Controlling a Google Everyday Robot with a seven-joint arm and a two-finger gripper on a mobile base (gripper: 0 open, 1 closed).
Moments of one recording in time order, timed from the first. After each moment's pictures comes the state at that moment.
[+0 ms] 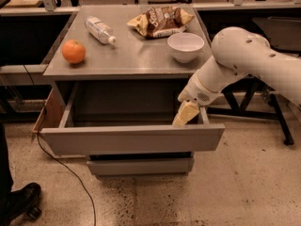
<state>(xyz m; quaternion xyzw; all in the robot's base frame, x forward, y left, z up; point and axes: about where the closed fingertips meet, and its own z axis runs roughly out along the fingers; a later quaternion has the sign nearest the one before) 0.577 -0.106 0.758 -0.60 0.77 0.11 0.19</state>
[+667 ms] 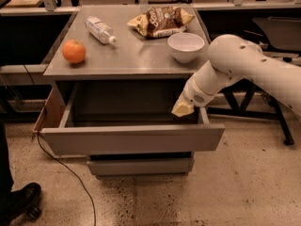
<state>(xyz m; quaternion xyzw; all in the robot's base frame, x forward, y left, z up) 0.595 -0.099 0.738 -0.58 0.78 0.12 0.20</state>
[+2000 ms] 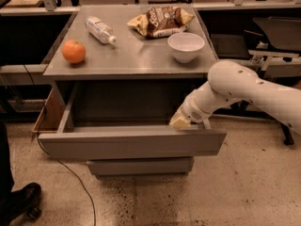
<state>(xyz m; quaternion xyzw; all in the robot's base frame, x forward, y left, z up) 0.587 -0.093 0.687 -0.56 0.78 0.14 0.23</state>
